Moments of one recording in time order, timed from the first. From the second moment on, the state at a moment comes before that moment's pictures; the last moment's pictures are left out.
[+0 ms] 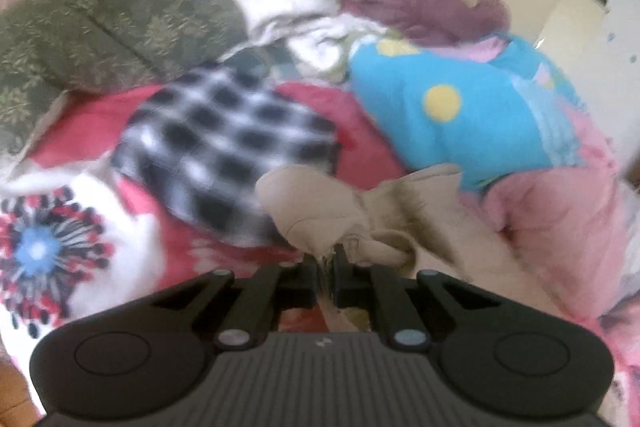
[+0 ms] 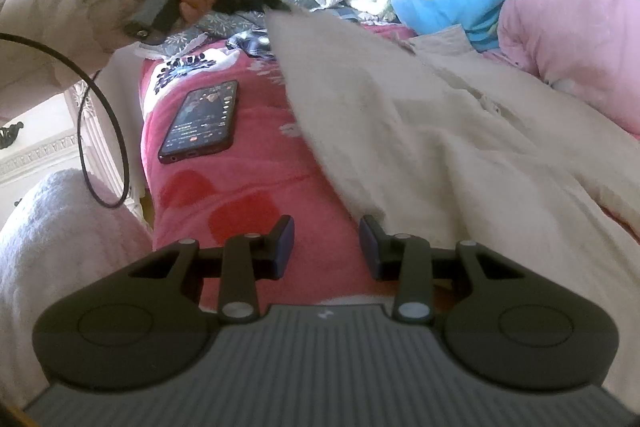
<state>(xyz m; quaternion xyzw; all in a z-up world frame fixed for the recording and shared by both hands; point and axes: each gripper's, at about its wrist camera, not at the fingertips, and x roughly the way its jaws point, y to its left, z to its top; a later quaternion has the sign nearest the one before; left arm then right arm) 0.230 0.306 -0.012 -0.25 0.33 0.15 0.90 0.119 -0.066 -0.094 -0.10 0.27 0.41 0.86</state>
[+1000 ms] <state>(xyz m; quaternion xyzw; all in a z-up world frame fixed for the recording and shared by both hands) 0.236 0.310 0.001 -0.14 0.30 0.14 0.93 0.125 -0.068 -0.099 -0.08 0.28 0.42 0.86</state>
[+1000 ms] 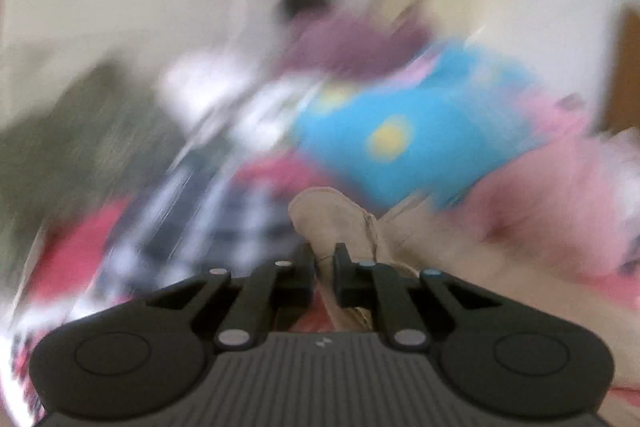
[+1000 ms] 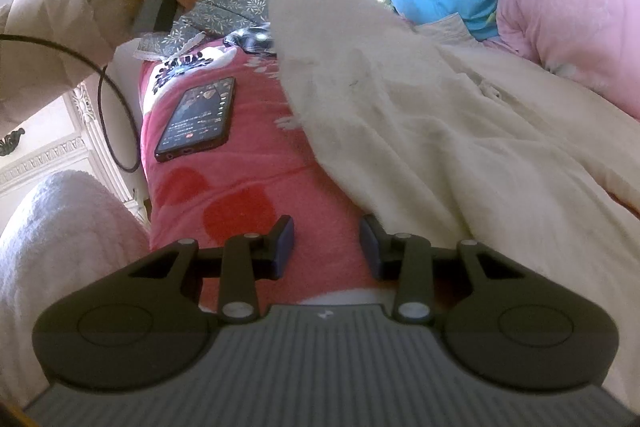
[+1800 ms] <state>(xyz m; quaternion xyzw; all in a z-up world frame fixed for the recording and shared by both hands) 0.138 0.230 0.071 -0.43 0.20 -0.17 0.86 0.111 -0.109 0.004 -0.03 0.19 0.37 0.91</state>
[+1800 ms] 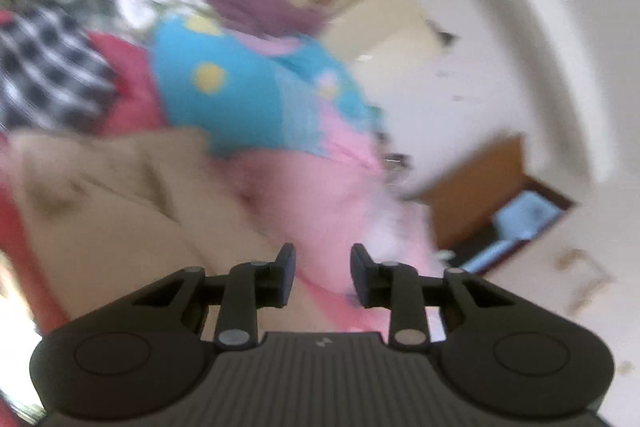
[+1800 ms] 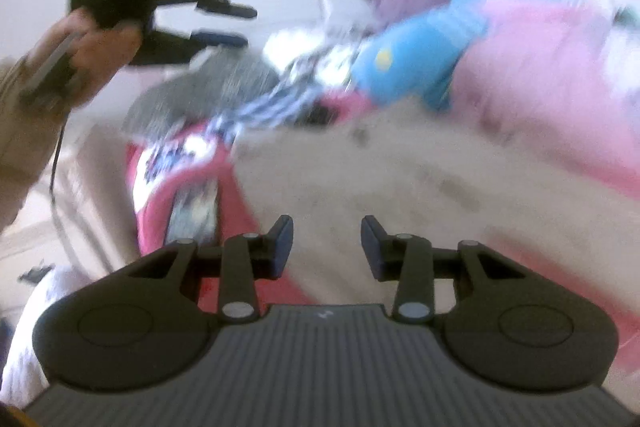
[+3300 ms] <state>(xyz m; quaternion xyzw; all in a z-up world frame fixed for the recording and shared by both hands) 0.189 0.216 -0.103 -0.41 0.32 -0.01 0.86 0.450 0.217 -0.078 -0.18 0.41 0.53 0.72</state>
